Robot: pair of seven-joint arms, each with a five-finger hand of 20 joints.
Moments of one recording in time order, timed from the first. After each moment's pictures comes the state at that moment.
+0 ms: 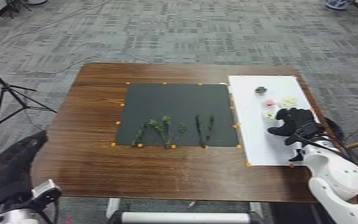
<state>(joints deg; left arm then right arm) 139.6 -56.1 -97.8 -121.7 47.5 34.8 25.8 -98.8 -43.0 76.5 -98.5 -141.2 7.3 13.9</state>
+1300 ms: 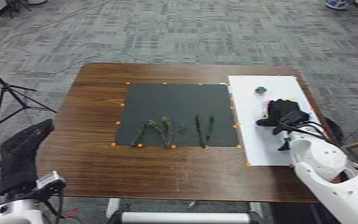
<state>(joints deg) 136.3 -56.4 -98.2 -122.6 50.2 32.9 24.7 -85.4 -42.2 64.1 -94.0 -139.3 4.4 17.3</state>
